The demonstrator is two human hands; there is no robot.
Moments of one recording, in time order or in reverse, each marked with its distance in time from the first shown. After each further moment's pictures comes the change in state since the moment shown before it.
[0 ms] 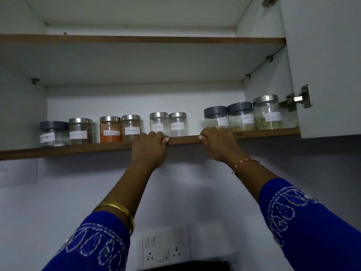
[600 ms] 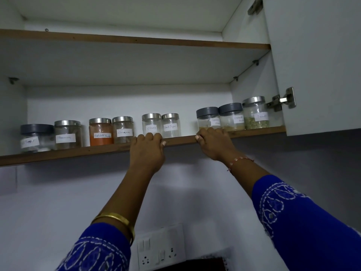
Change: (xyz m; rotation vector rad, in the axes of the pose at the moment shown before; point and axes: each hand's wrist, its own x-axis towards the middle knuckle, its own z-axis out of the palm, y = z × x) left_hand -0.006 -0.007 0.003 -0.043 0.036 0.060; right_hand -0.004 -0.012 -0.004 -0.046 -0.050 0.102
